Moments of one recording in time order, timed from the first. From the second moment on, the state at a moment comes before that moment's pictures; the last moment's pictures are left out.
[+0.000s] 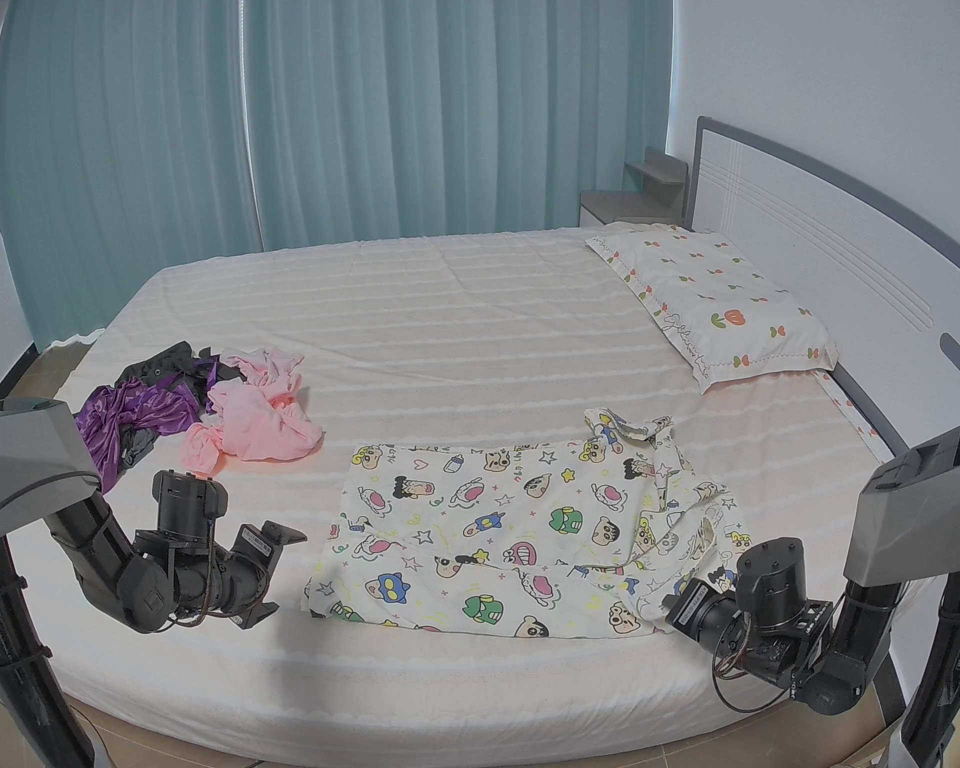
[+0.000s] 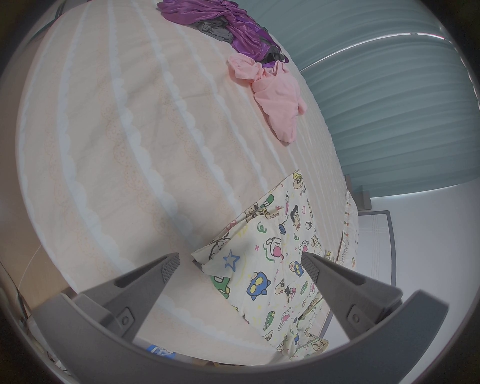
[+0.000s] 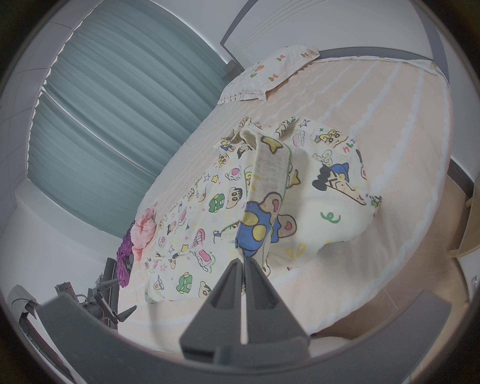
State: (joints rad) left arm -0.13 2.03 -0.48 -0.76 -0.14 -1.21; right arm 0.55 2.14 -0.19 -1.34 -0.22 0.98
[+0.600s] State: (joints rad) left arm -0.13 2.03 -0.48 -0.76 -0.14 -1.21; right arm 0.61 2.16 -0.11 -1.40 -0.22 0.90
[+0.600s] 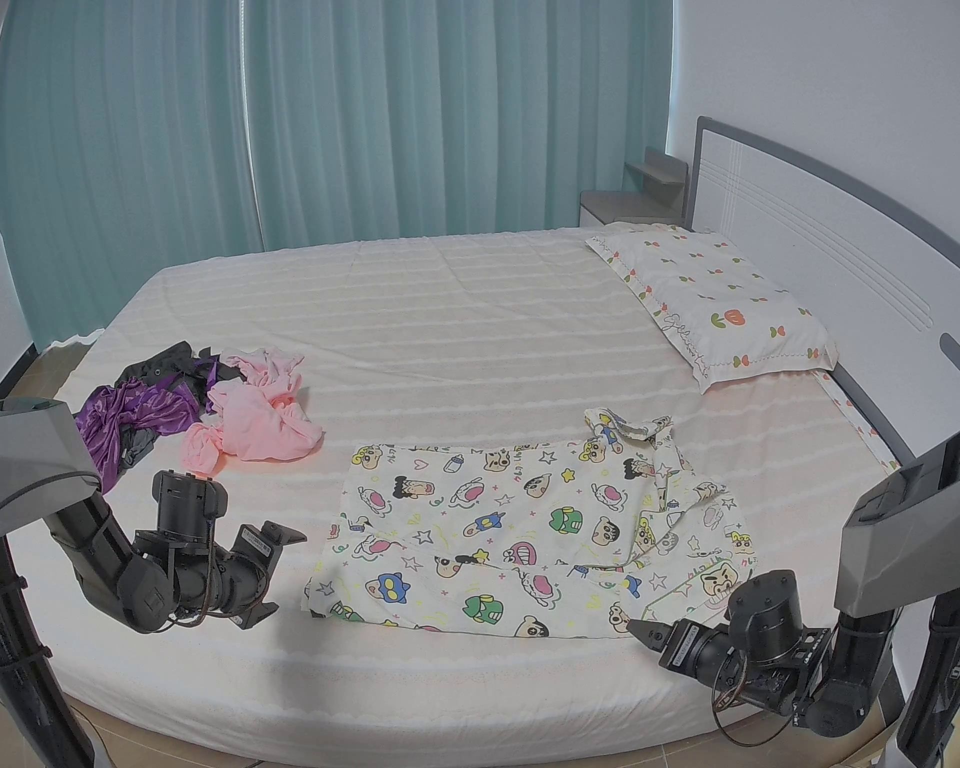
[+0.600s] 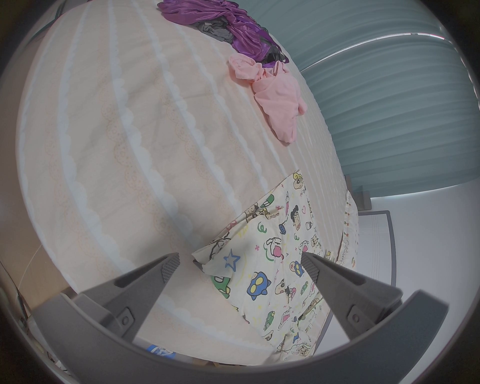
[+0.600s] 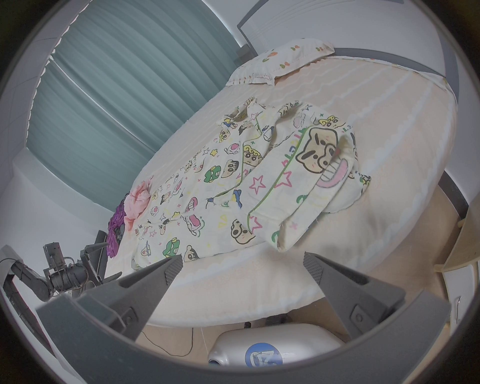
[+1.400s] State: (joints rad) left arm -0.13 2.03 -0.48 -0.76 -0.14 -1.21; right arm 0.21 2.23 -0.09 -1.55 -0.03 0.73
